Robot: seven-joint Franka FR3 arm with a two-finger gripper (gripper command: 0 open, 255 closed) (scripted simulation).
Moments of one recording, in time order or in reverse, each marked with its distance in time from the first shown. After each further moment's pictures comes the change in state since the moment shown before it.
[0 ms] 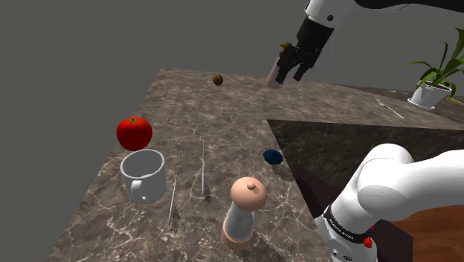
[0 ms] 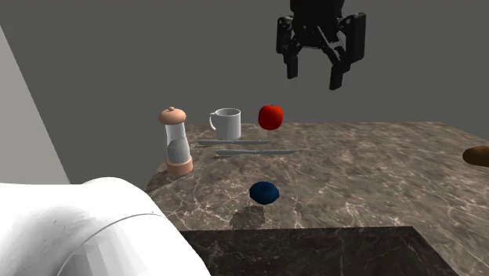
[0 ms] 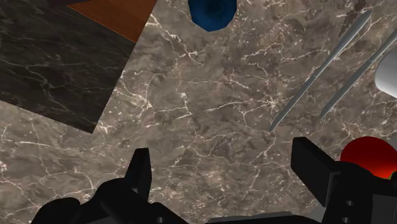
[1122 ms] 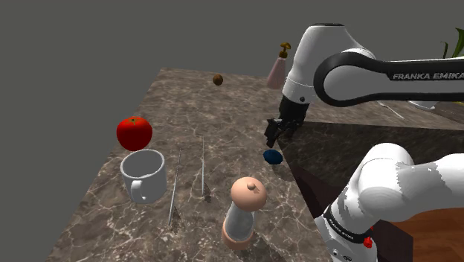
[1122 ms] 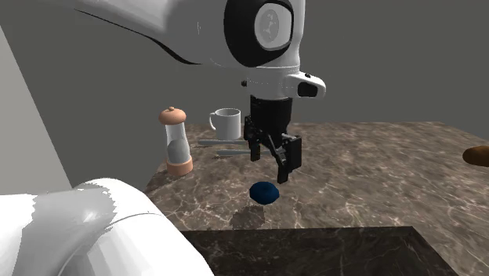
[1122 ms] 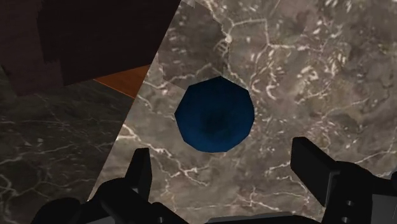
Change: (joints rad) arm 0.038 -0.082 0.112 -0.455 0.074 0.200 0.126
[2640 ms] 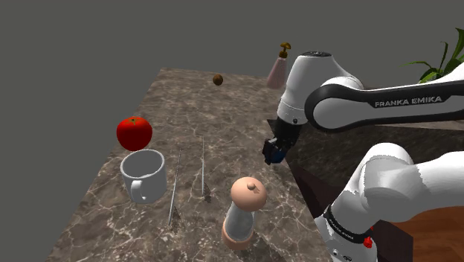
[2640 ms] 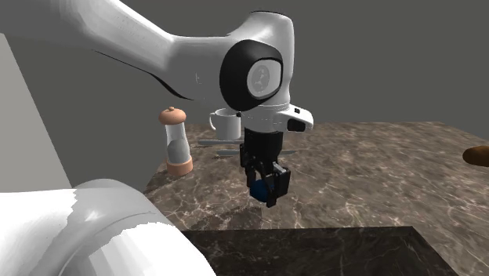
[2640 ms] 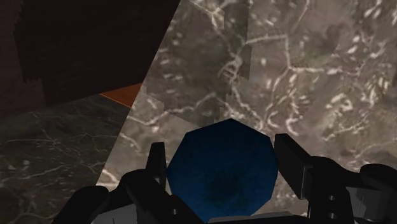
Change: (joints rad) arm 0.021 0.030 0.033 -0.132 0.032 0.139 0.023
